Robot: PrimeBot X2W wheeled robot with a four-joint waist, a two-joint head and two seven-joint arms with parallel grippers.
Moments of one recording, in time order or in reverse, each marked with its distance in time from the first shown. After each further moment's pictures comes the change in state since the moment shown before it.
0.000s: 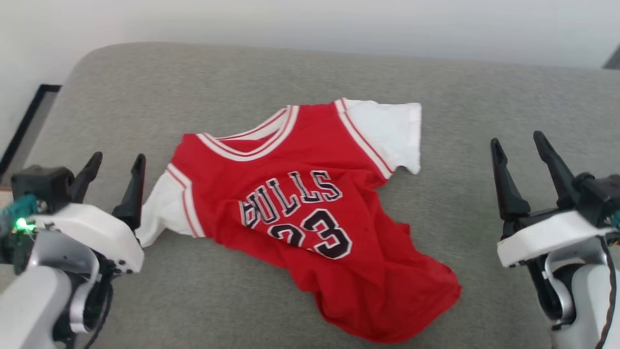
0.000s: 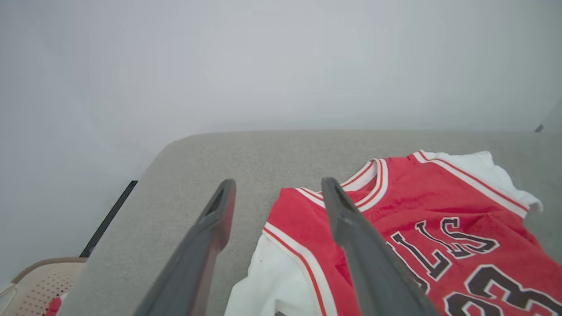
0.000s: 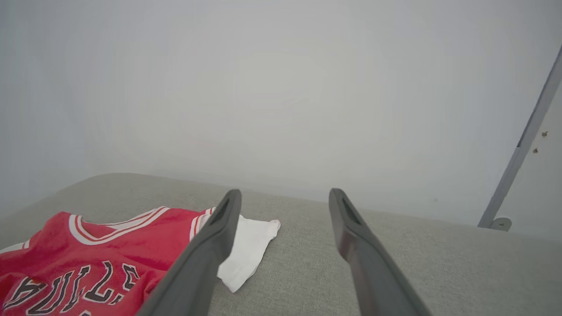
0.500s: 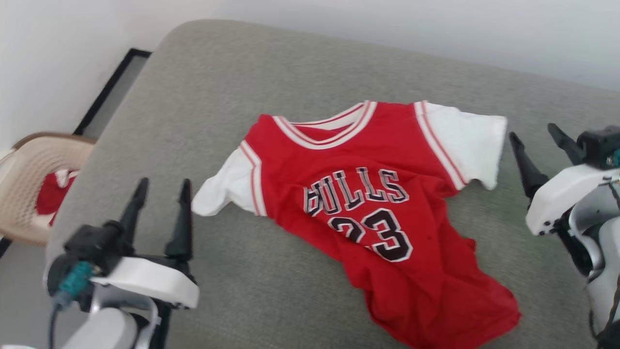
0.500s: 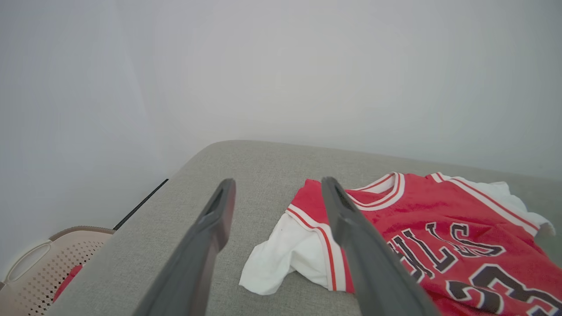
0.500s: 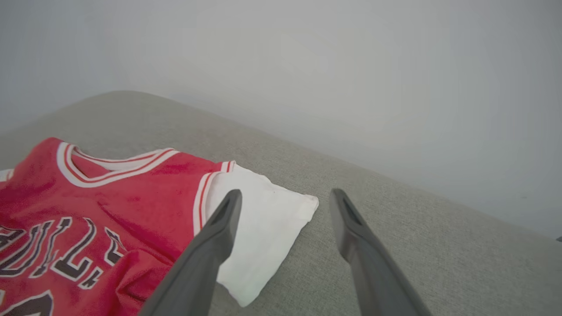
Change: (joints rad) left arm 0.125 -0.177 -0.021 -0.017 0.107 0.026 -0.292; right arm -0.217 -0.190 0.090 0.325 0.077 0.000 0.128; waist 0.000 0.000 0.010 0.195
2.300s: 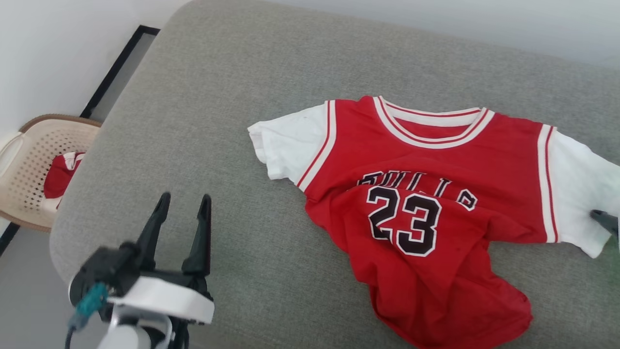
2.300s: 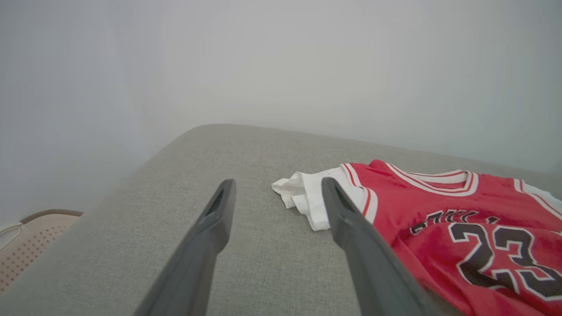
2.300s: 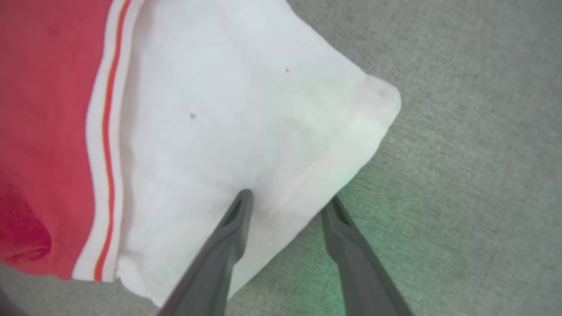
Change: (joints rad) left arm 0.162 -0.352 0.316 0.043 0.314 -0.328 0.022; right arm -0.049 -0.353 0.140 0.163 0.383 0.001 0.663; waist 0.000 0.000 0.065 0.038
